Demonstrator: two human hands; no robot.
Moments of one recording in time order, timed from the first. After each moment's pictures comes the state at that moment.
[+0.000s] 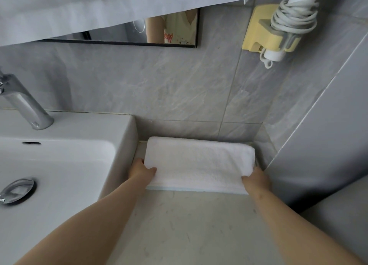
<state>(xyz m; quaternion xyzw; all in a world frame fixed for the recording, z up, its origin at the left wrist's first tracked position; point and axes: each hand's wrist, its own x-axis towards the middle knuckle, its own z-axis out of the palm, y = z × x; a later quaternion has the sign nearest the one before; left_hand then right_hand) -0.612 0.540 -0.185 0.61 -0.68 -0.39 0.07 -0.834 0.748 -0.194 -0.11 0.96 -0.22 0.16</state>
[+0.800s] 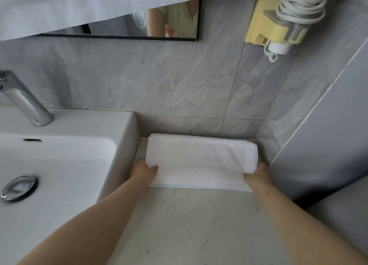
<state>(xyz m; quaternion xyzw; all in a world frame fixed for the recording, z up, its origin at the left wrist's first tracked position) -0.612 0.540 -0.194 0.61 -0.71 -0.36 0.03 -0.841 0.749 -0.199 -0.09 0.93 -0.28 0.20</state>
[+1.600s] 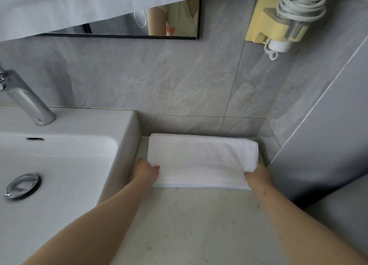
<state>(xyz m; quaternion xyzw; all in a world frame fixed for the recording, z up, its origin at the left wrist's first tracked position) -0.613 0.549 -0.192 0.62 -0.70 -0.34 0.04 -0.835 0.749 -0.198 -0.10 0.95 -0.24 0.19</state>
